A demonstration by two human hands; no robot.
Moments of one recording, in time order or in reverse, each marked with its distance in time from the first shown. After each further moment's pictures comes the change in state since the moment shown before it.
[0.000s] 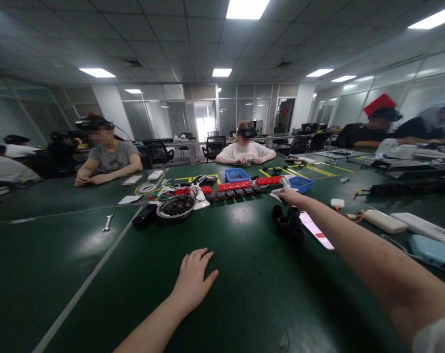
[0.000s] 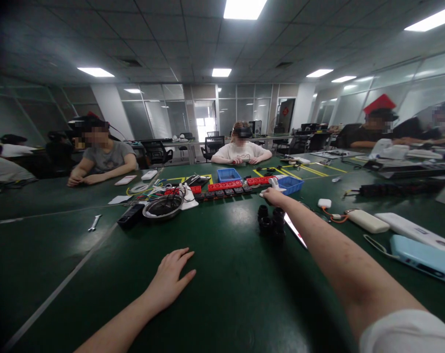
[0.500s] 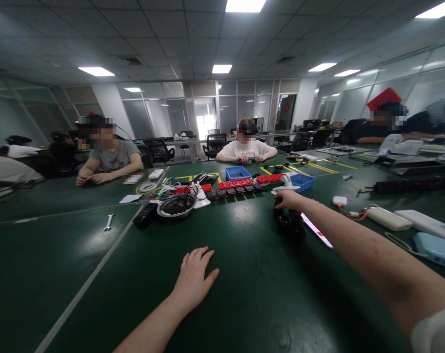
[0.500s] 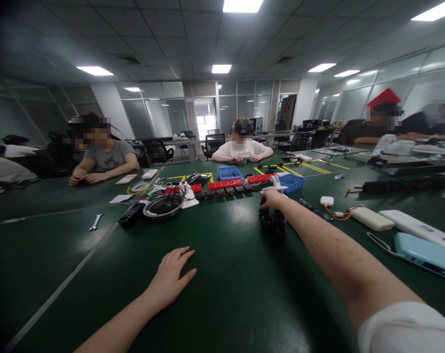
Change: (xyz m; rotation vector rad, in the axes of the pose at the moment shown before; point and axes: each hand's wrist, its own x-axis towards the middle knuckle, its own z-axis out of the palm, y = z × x) left_hand 0.002 -0.005 0.004 -0.029 -0.005 0.002; right_hand -0.008 -0.007 0.003 -0.271 -0.132 -0.165
